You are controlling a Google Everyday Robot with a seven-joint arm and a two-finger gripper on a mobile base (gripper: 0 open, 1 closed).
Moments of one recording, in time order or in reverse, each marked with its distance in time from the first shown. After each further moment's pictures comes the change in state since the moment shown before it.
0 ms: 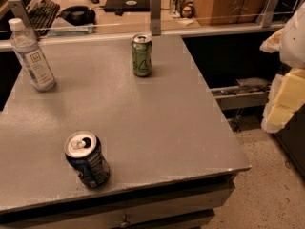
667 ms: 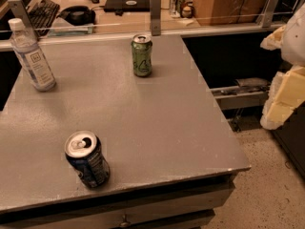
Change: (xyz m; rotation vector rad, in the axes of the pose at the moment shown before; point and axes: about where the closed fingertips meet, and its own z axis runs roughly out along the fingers) arm 0.000 -0.006 -0.001 0.016 -0.028 0.006
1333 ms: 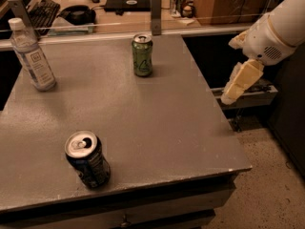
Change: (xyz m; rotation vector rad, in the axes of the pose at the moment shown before) arm -0.032 -0.081 0.085 -0.019 -0.236 0.032
